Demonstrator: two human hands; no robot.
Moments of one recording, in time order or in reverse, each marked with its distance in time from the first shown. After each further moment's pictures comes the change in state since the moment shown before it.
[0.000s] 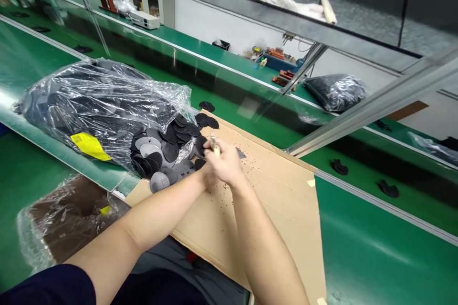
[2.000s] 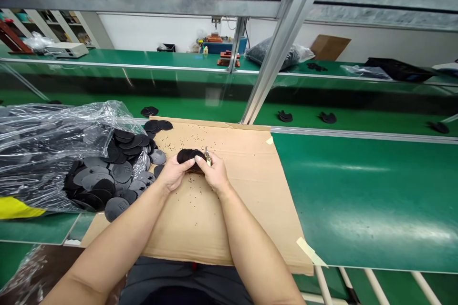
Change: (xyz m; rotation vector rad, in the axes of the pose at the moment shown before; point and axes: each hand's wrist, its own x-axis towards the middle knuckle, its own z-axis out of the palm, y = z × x) left_hand -0.021 -0.010 -0.006 0.290 -0.314 0.075; right_hand -0.077 0.102 -0.039 0.483 0.420 0.192
